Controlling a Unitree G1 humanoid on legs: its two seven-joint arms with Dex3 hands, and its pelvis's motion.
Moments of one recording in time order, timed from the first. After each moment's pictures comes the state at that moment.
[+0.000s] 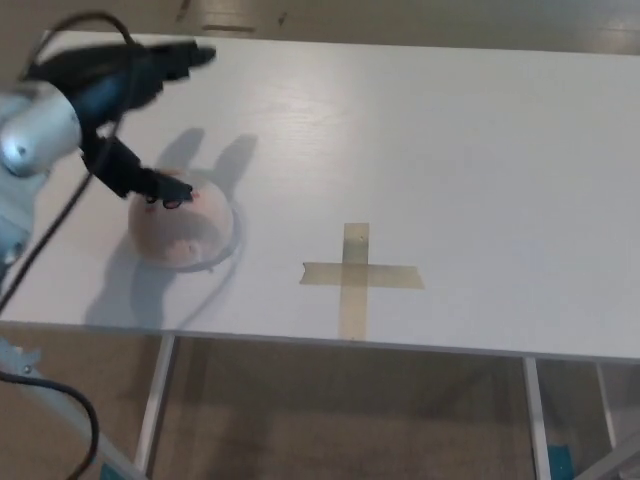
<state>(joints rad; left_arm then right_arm) -0.81 0.71 -0.23 0.20 0.53 0.09 -0.56 -0.34 -0.32 -0.20 1.33 -0.05 0.03 0.04</state>
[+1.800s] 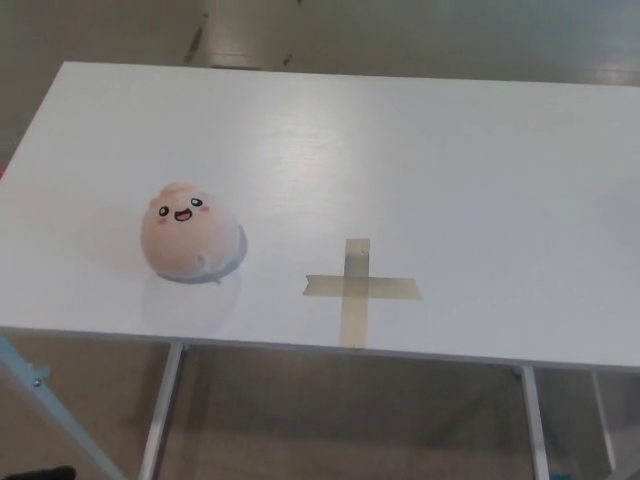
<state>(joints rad) 0.65 0.38 0.43 -0.39 0.01 -0.41 -0.64 -0.31 -0.31 -0.15 1.33 -0.07 0.00 -0.03</state>
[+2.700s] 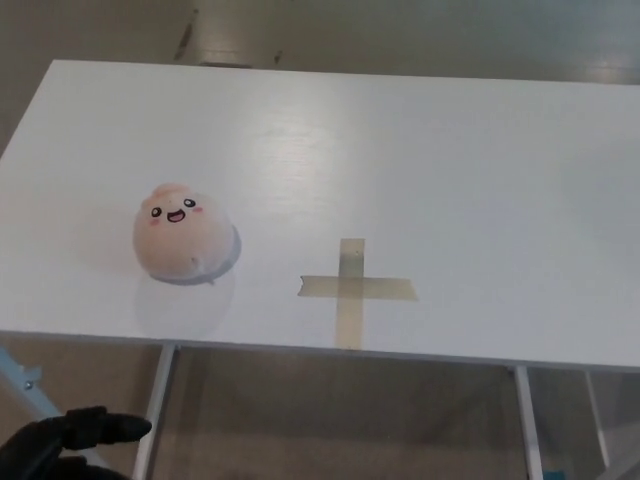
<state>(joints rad) -0.01 0.43 0.19 0.62 0.19 -0.25 -0.47 -0.31 -0.30 -0.16 1.33 -0.07 0.00 -0.03</state>
